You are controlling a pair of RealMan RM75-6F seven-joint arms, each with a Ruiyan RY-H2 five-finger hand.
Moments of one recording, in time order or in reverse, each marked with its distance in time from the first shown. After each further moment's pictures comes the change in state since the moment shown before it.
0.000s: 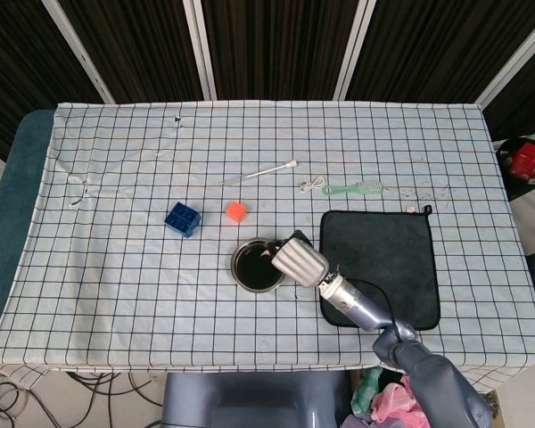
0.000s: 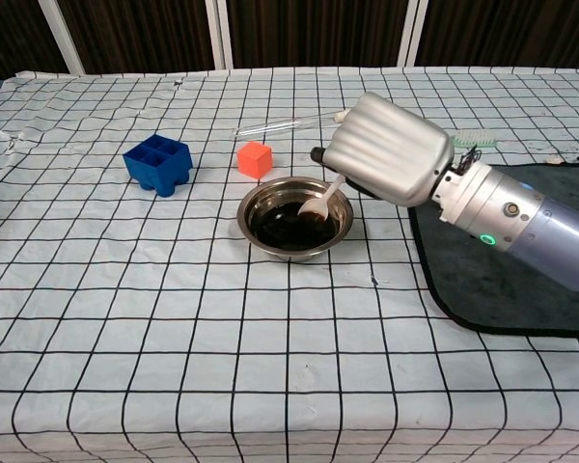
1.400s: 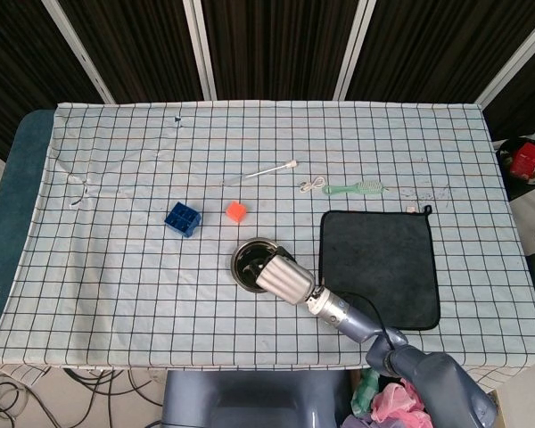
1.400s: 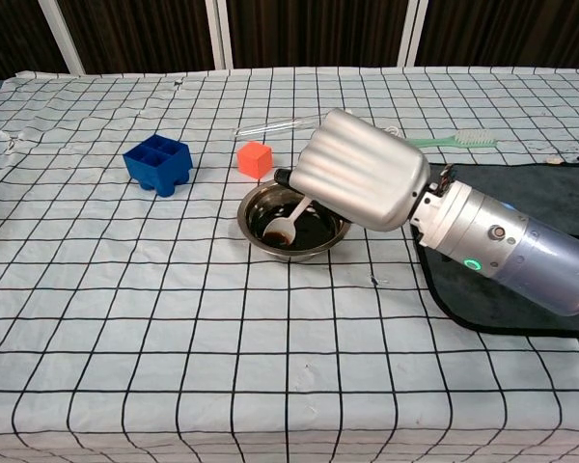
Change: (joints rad) left arm 0.002 0.007 0.003 0.005 0.014 0.003 -0.020; right arm 0.016 0.017 -0.011 -0.156 -0.038 0.010 -0.049
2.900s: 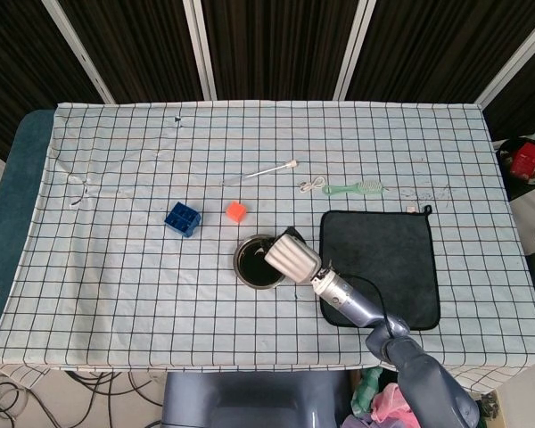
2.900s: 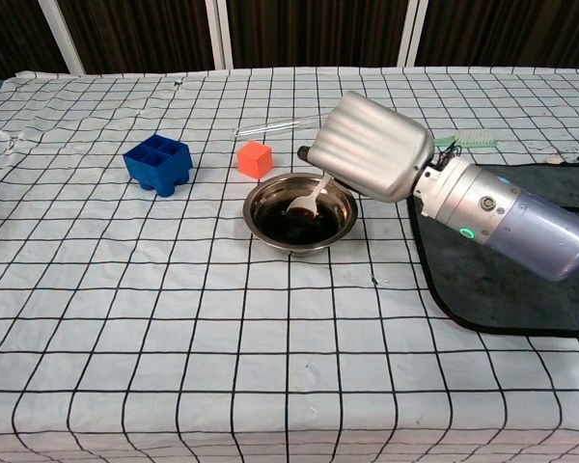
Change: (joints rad) left arm 0.000 0.001 0.001 0.005 0.008 0.002 -0.010; right arm 0.026 -0.068 0.014 0.244 0.052 -0.049 0.068
